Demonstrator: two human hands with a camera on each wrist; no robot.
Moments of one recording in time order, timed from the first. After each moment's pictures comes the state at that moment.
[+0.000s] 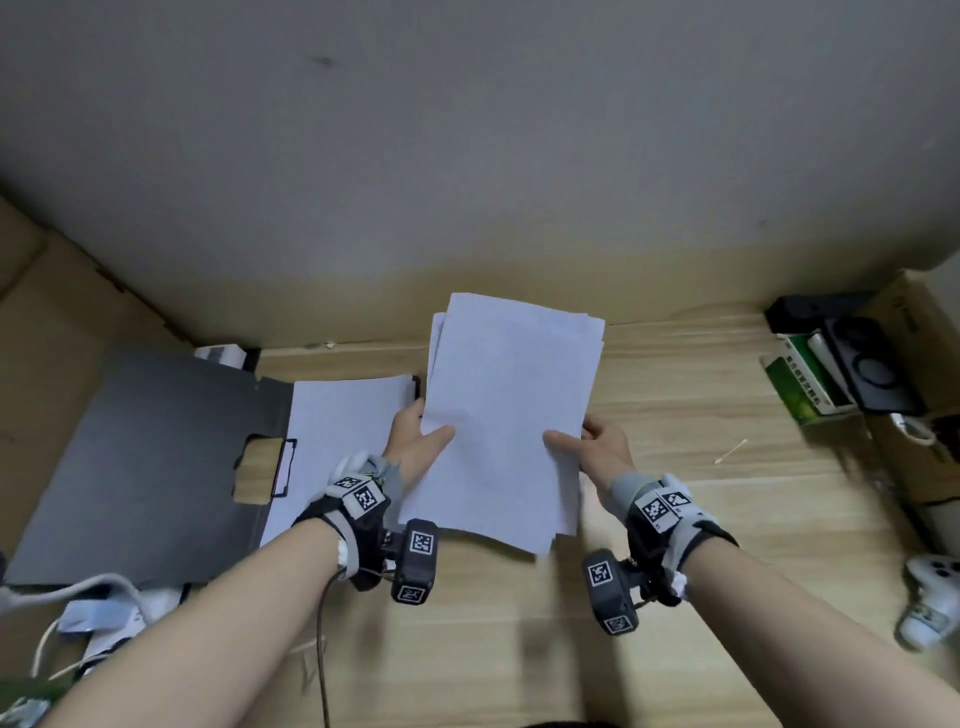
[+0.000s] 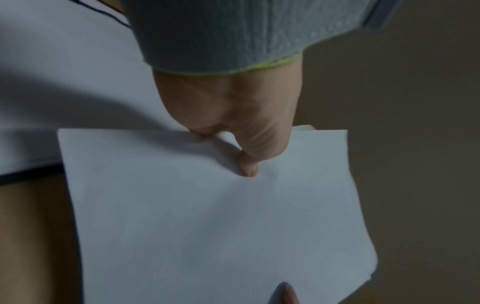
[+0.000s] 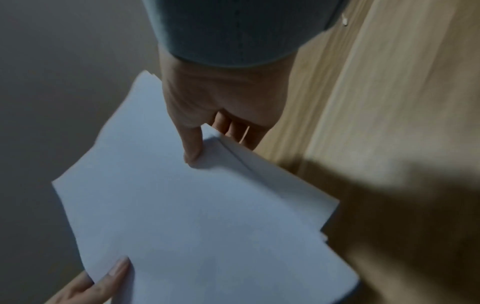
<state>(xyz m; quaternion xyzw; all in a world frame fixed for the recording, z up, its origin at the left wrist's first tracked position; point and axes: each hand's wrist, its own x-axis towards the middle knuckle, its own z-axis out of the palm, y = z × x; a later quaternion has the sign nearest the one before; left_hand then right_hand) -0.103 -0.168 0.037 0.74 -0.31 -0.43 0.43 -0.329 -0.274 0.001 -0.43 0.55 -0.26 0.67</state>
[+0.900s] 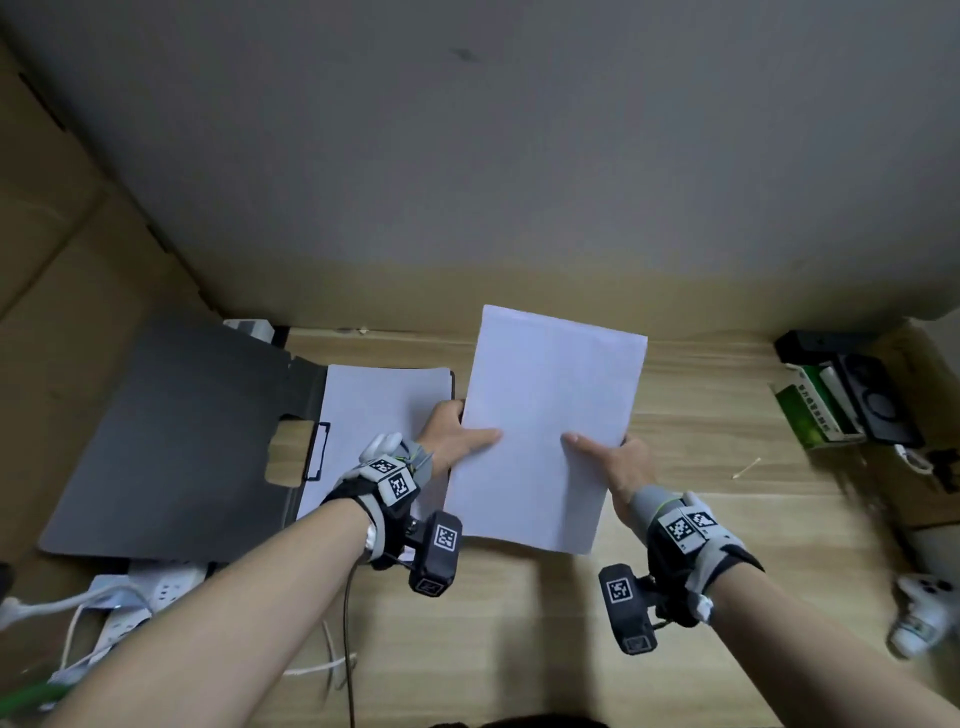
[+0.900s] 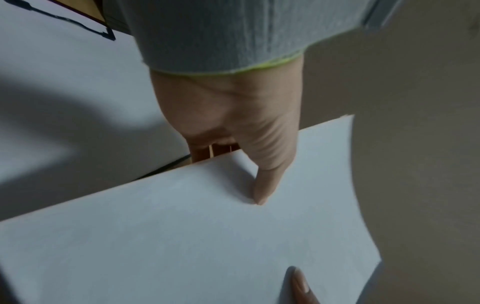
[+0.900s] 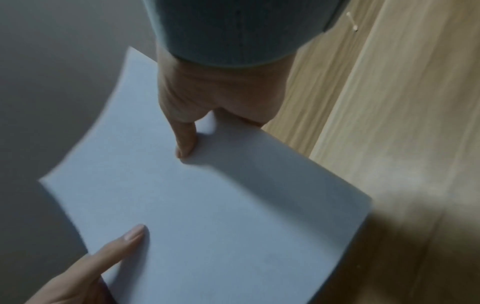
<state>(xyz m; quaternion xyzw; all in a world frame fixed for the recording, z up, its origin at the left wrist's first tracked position) -0.058 -0.153 0.028 0.68 -0.32 -0.52 0.42 -0.280 -0.231 0.031 -0.43 0.59 -0.30 0.61</state>
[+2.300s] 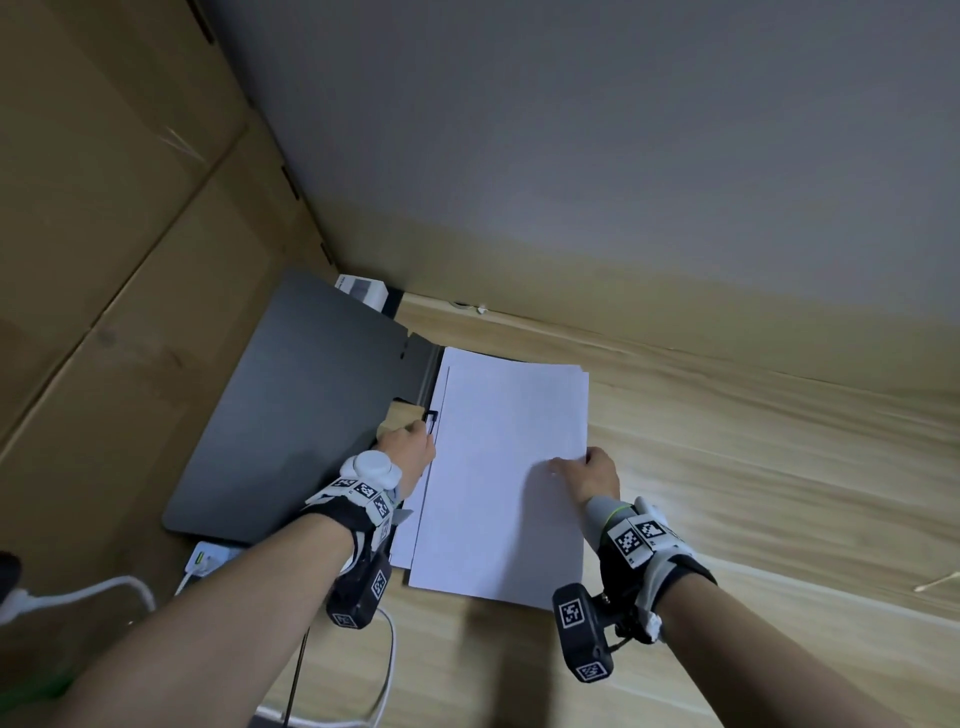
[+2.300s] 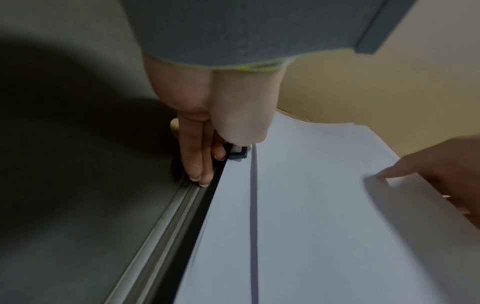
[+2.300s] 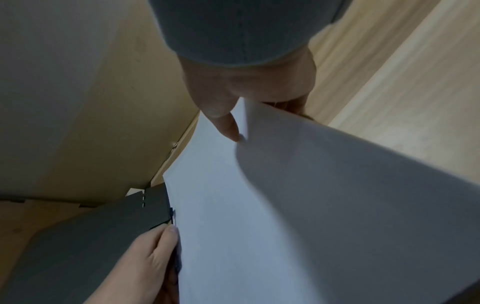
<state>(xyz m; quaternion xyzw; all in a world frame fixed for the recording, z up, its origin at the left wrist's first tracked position) 0.107 -0.068 -0.057 0.73 -0.57 -0.17 -0.32 -0.099 -0.212 -0.061 -0.54 0.67 0.02 0.50</state>
